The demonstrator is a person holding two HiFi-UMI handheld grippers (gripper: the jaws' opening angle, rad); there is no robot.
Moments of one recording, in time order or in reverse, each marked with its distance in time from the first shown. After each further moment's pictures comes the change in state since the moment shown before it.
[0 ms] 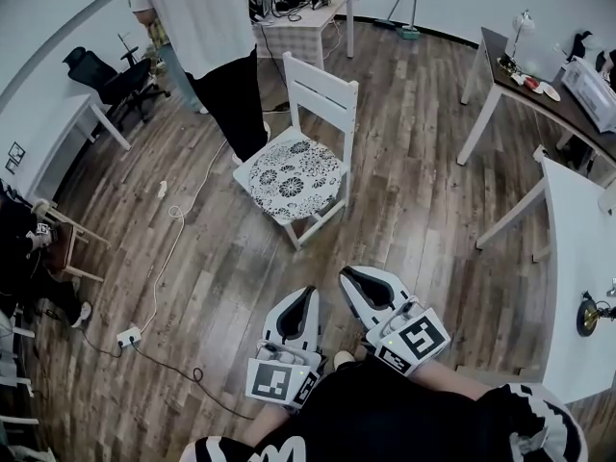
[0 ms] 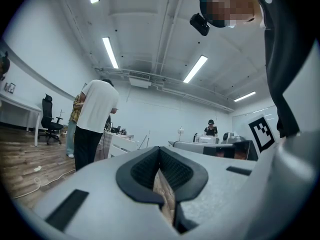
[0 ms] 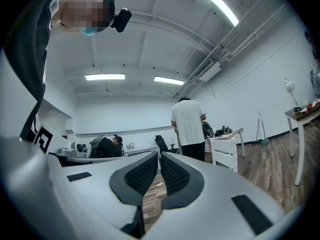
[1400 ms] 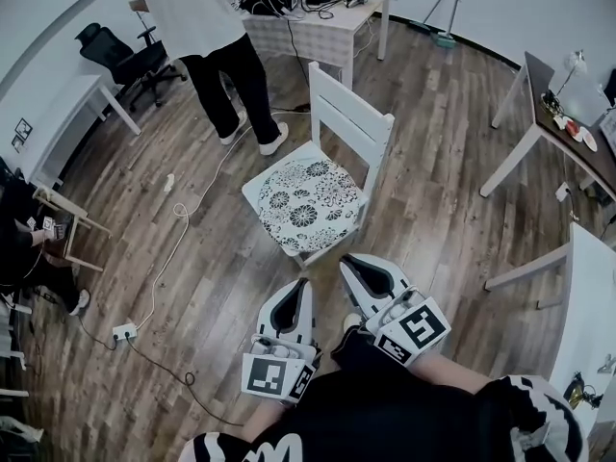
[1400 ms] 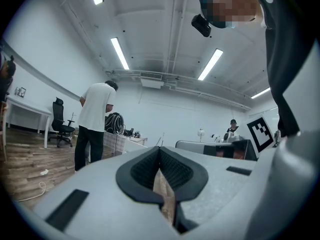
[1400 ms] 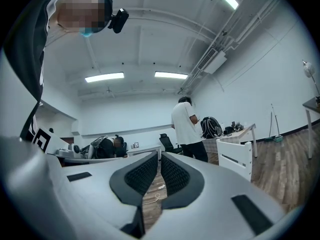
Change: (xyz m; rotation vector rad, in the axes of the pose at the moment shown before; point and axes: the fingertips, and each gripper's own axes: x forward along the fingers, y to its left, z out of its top) left arm 0.148 0.108 0.024 -0.014 -0.017 0.155; right arm 0.147 -0.131 0.021 0.022 0.032 0.111
